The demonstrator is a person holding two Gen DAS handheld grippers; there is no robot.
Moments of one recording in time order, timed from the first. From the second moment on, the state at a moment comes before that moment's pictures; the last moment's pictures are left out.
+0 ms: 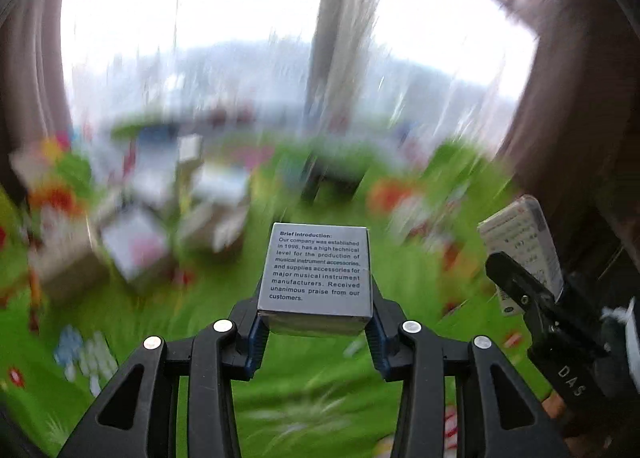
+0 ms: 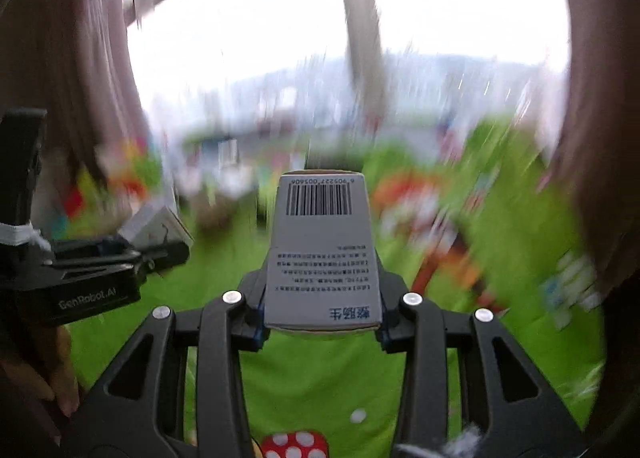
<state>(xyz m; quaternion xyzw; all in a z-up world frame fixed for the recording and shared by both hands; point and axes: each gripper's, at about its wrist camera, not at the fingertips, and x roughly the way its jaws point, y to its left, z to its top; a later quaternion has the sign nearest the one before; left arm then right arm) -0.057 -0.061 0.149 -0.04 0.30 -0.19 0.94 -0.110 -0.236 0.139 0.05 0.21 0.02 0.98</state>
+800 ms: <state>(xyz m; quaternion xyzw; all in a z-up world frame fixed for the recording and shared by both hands) -0.165 -0.020 0.214 -0.03 0.08 -0.14 0.99 -0.201 -0.181 0.228 -0.02 0.00 0.01 1.00</state>
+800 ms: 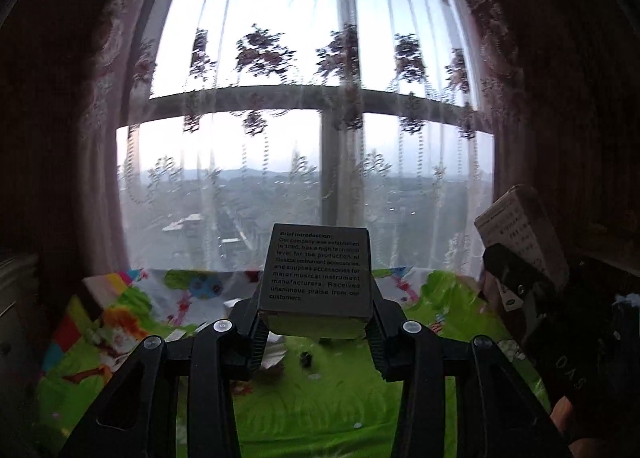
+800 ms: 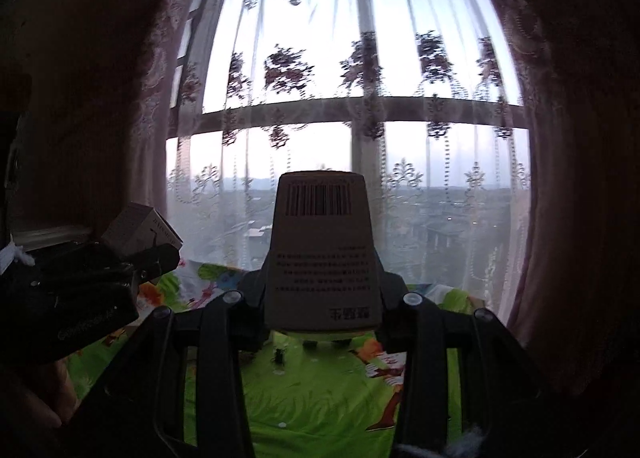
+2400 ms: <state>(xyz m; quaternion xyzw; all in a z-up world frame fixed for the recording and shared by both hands) -0.302 0.284 0.099 -0.16 0.26 0.25 0.92 -0.241 0.159 0.176 -0.19 0.14 0.51 0.83</state>
